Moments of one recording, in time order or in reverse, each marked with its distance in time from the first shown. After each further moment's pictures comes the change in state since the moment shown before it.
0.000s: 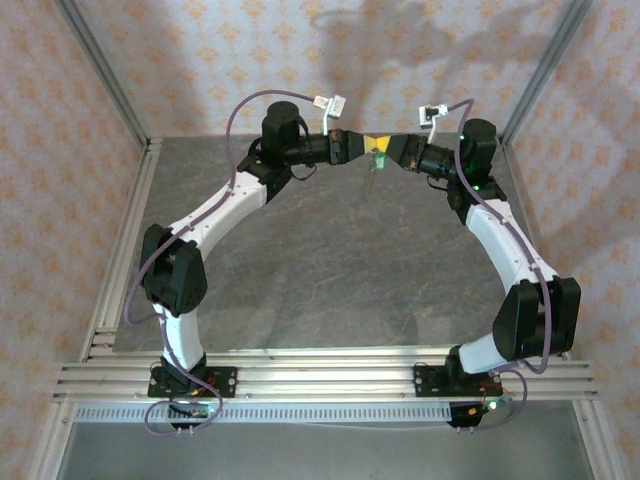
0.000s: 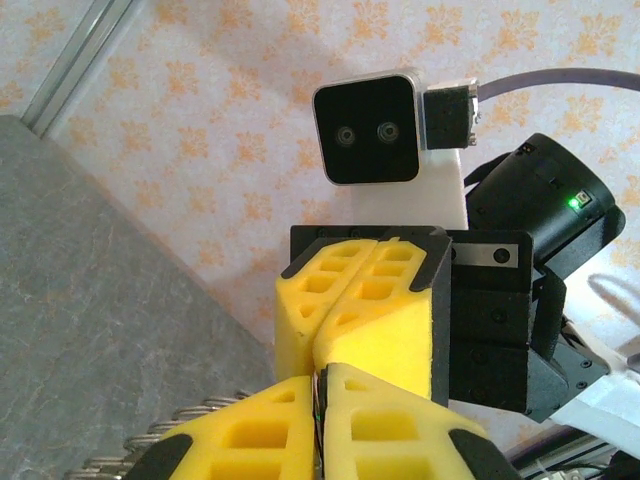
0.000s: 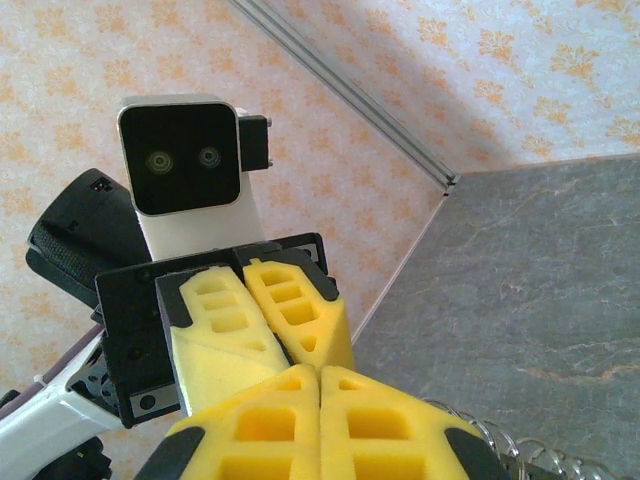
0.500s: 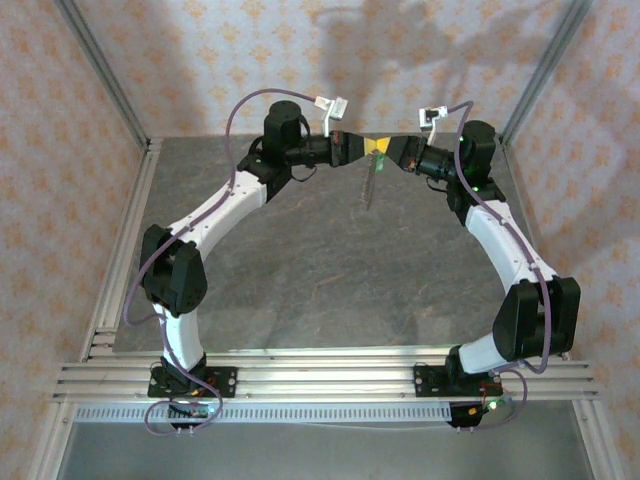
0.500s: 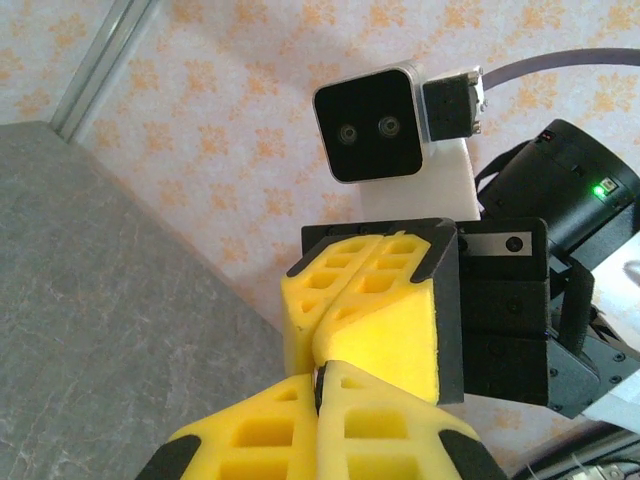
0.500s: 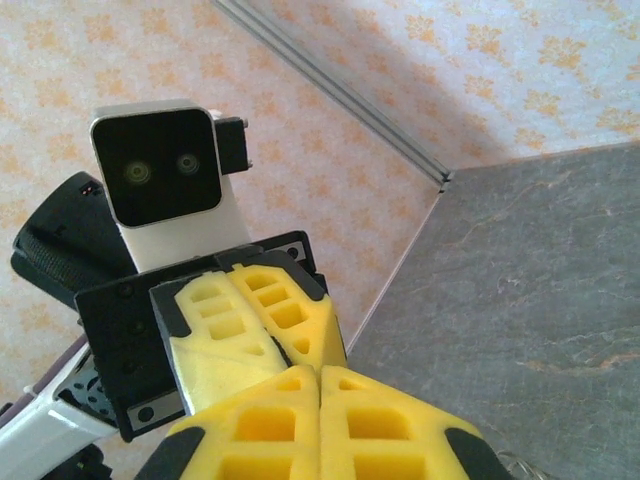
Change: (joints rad) left arm -0.006 -0.004 0.006 -0.059 -0.032 0.079; right arm 0.000 -0.002 -0.019 0.003 0.027 0.033
